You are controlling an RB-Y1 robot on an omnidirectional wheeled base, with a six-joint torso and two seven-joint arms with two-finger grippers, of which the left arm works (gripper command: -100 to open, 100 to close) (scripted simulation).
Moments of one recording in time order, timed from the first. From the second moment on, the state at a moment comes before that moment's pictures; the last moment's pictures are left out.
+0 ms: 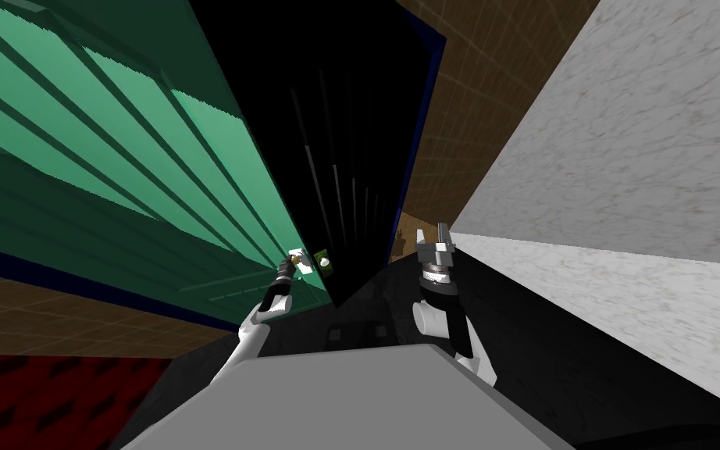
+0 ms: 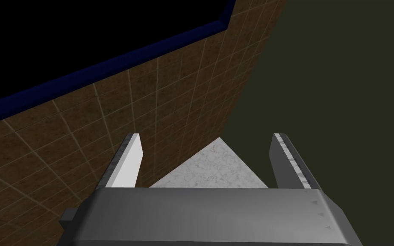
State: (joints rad) arm -0.02 0.25 0.17 -1.15 0.18 -0.35 0.06
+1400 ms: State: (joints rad) arm 0.00 0.28 0.13 -1.19 0.19 -0.34 0.09
